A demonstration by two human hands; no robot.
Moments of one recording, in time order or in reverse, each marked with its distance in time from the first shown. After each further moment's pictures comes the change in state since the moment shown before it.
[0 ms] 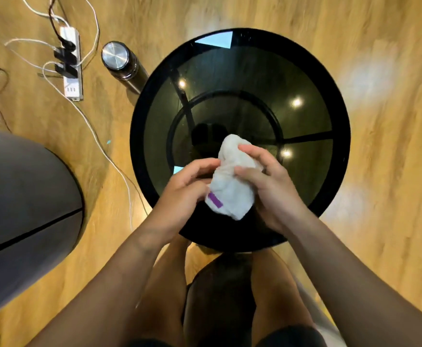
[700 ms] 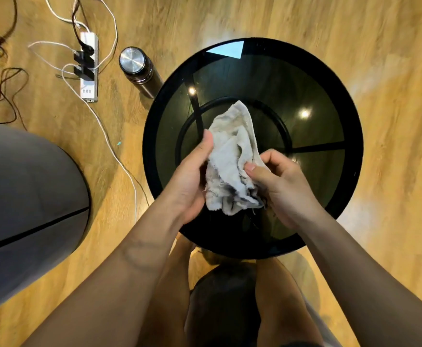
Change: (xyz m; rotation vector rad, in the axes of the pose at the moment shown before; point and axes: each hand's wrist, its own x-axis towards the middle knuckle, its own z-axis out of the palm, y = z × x) left_hand 0.029 0.019 -0.001 -0.651 -0.050 -0.184; right_hand 0.010 -0.005 -0.005 -0.195 -0.101 -0.179
